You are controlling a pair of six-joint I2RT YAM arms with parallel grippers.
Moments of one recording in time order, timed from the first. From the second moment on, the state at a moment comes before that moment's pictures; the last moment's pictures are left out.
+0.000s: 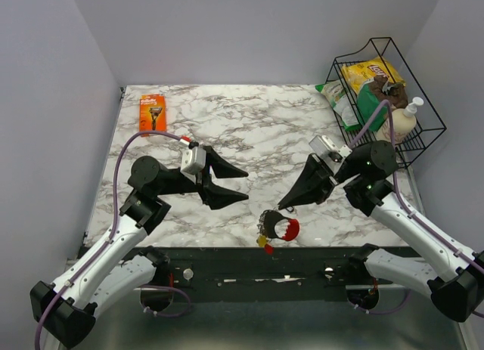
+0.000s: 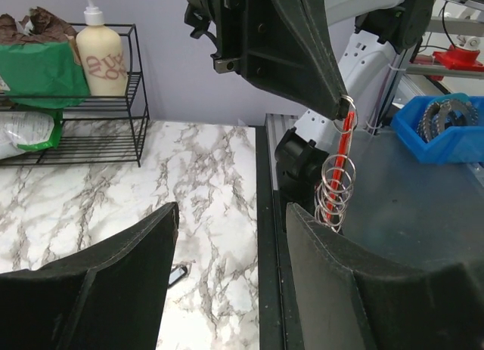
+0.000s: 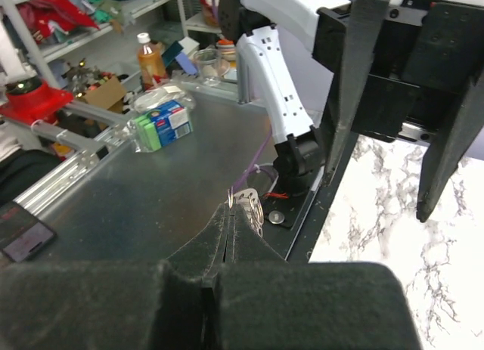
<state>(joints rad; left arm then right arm) -0.57 0.80 0.72 0.36 0.97 -0.31 0.62 1.00 0.88 0.59 -1.40 0.48</state>
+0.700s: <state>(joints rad) -0.57 0.80 0.72 0.36 1.00 -0.31 0.62 1.03 0.88 0.86 -1.49 0.71</state>
